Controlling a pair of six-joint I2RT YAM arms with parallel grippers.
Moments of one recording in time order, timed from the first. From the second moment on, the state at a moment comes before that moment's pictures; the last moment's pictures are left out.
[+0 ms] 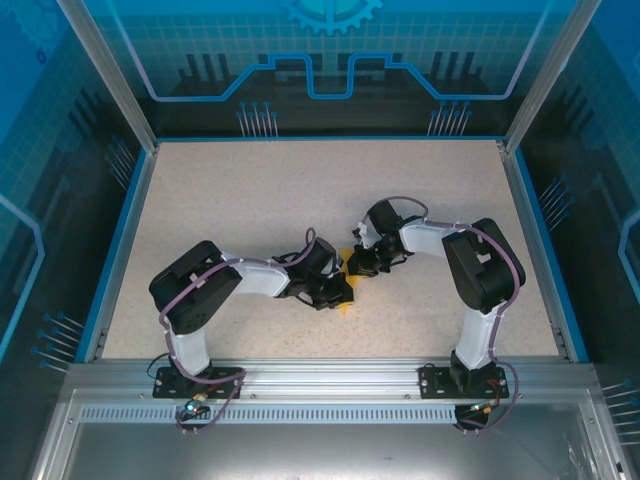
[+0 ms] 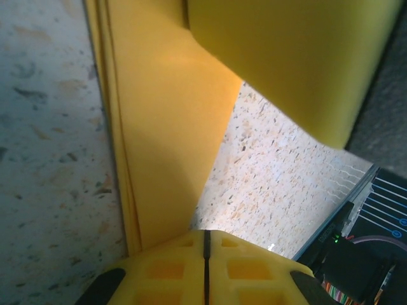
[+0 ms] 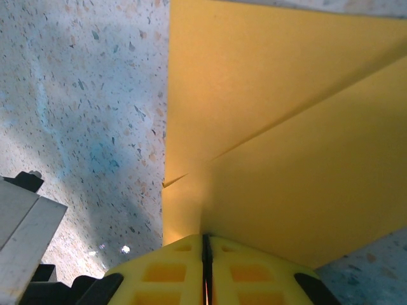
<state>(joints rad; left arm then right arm) -0.78 1.84 0.84 0.06 0.53 -1.08 0.44 1.89 1.04 -0.47 -0.57 0.38</state>
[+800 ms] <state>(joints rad) -0.79 1.68 0.61 0.15 0.53 -1.12 0.42 1.90 1.02 -0.44 -0.64 0.38</state>
